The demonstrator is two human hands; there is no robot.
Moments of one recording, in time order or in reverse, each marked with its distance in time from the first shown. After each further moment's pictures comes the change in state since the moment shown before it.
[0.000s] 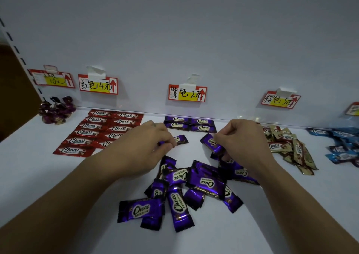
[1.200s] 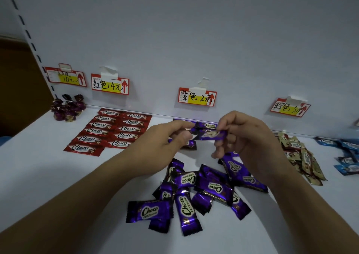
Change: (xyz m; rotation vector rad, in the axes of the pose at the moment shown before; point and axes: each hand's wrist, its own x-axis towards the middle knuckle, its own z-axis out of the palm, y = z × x) left_hand 0.001 0.011 0.008 -0.545 0.120 -0.071; right_hand -0.003 -0.007 -0.007 0.745 -0.469 -0.328
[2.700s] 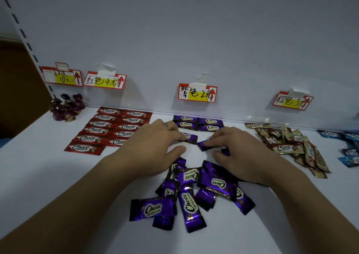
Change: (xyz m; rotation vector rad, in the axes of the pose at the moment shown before) left_hand 0.006 -0.011 -0.005 0.722 -0.111 0.083; right_hand 0.003 0.012 0.002 -1.351 -0.199 0.125
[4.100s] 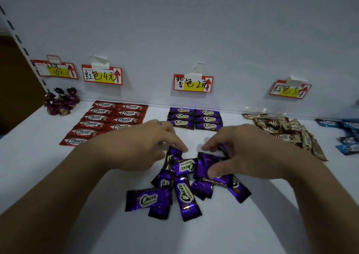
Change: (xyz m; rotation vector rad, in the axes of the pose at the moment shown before) left_hand -0.015 -0.001 -0.029 -0.161 -0.349 0.078; right_hand -0.021 -0.011 -0.025 0.116 -0.166 -0.024
